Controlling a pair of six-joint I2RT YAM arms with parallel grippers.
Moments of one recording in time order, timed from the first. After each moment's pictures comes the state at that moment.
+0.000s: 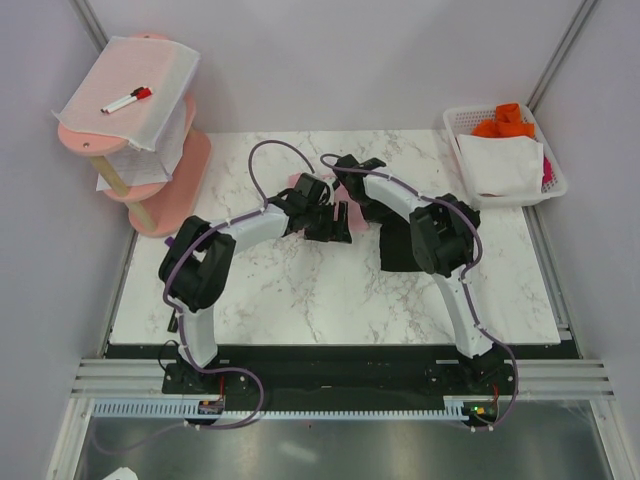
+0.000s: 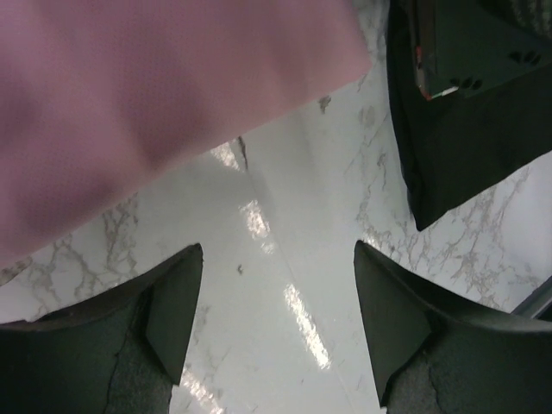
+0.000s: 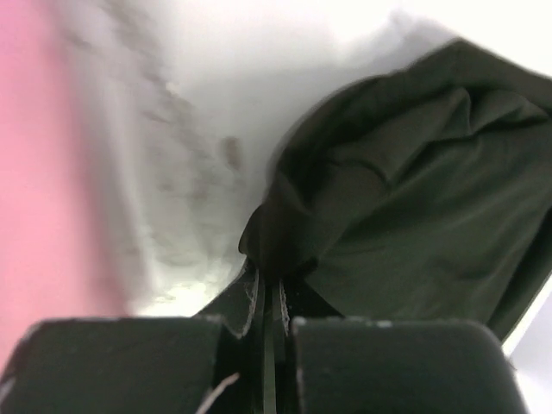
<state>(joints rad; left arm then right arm) -0.61 1.93 1.30 -0.24 0.28 -0.43 0.52 2.37 1.98 -1.05 0.57 0.37</state>
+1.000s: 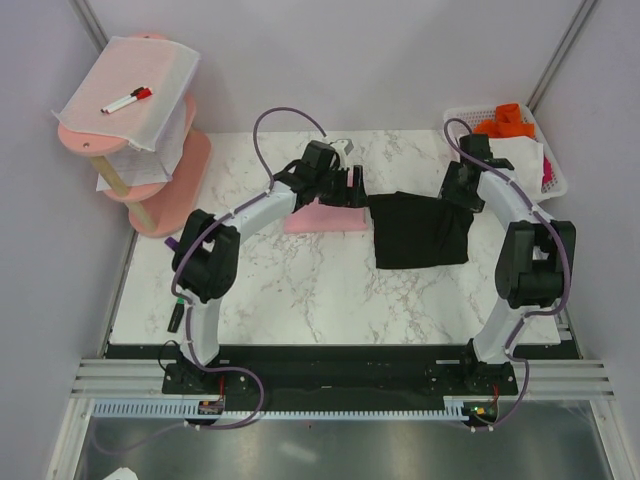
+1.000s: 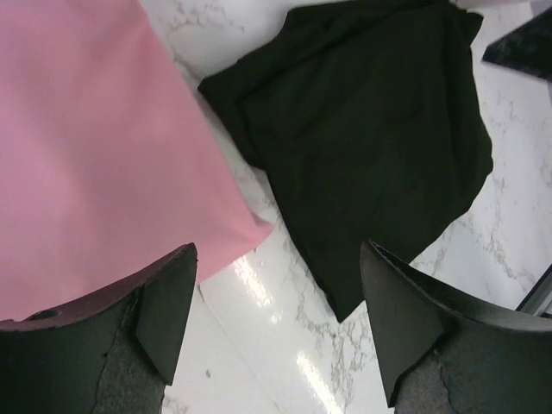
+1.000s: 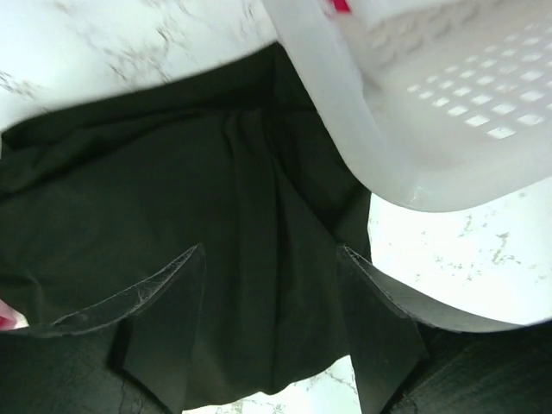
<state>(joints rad) -0.59 2.01 1.59 -0.26 0.27 -0.39 0.02 1.82 1.47 -0.68 0.20 0.37</state>
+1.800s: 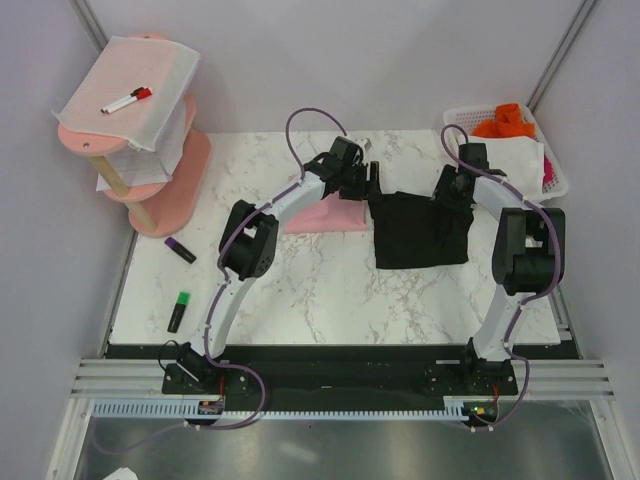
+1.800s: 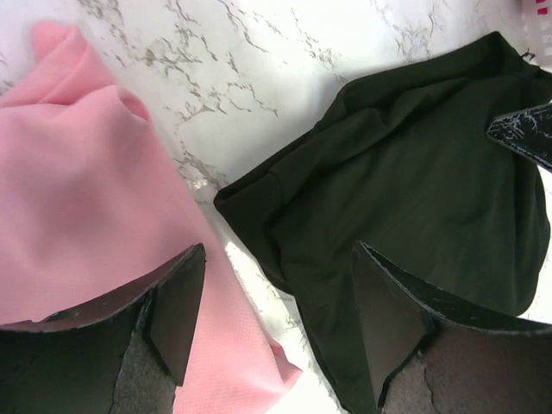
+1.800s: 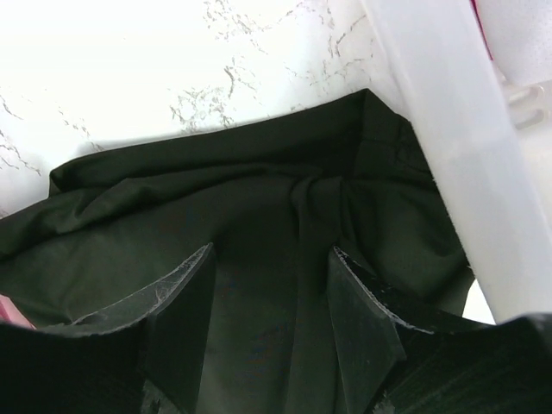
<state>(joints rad) -0.60 2.46 2.14 -0.41 0.27 -0.43 -0.04 1.93 1.38 -0.42 -0.01 0.39</state>
